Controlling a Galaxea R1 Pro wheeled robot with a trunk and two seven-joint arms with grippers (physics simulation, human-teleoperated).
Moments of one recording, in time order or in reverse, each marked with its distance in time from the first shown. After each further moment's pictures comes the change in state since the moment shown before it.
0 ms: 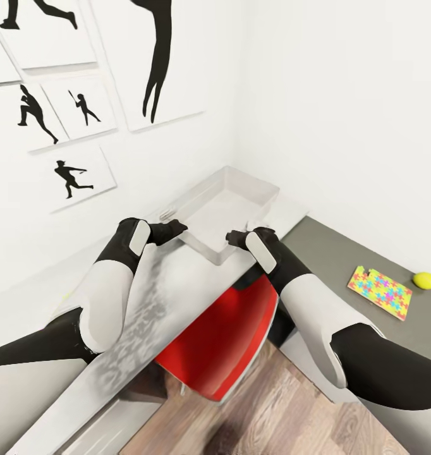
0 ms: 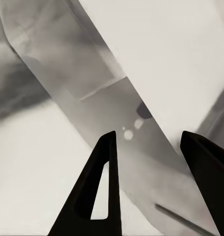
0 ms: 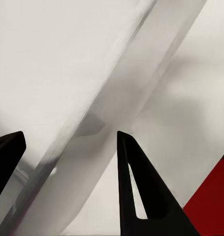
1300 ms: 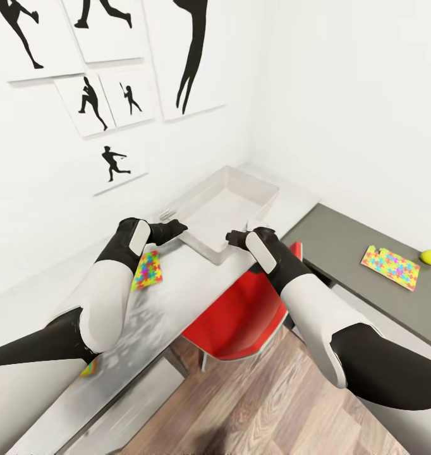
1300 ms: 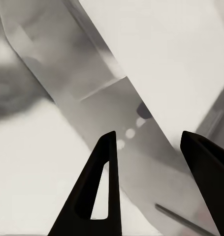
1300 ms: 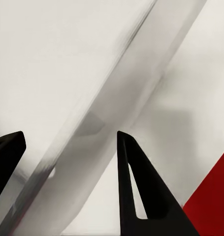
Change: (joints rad) left arm 0.000 0.000 0.000 0.000 -0.001 0.000 0.000; right arm 0.000 0.000 0.000 0.000 0.000 0.000 0.000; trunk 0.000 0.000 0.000
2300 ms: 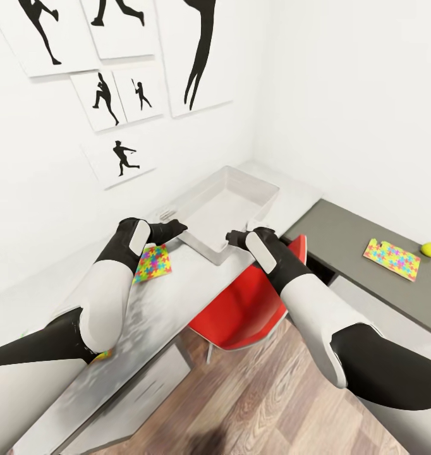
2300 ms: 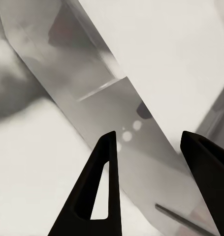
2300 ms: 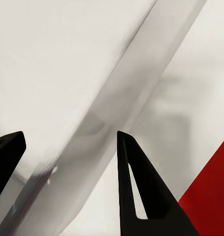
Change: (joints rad) left arm 0.000 0.000 -0.001 -0.001 0.000 0.001 0.000; right arm 0.000 0.000 0.000 0.000 -0.001 -0.001 0.000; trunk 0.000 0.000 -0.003
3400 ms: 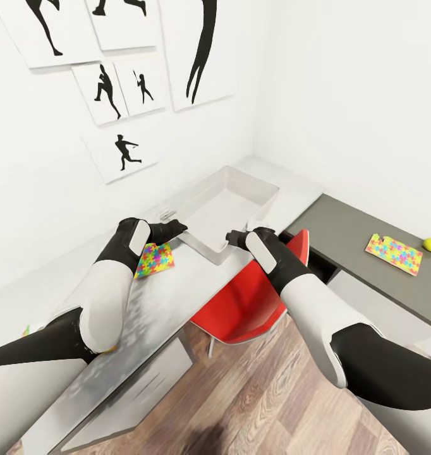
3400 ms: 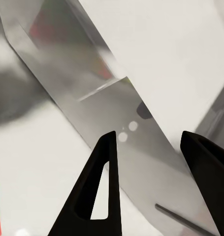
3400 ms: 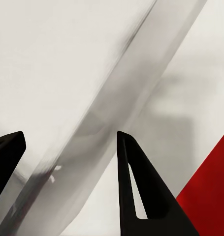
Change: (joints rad) left arm 0.000 0.000 0.001 0.000 0.001 0.001 0.001; right arm 0.000 0.000 -0.001 0.000 0.001 0.000 0.001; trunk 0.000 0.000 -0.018
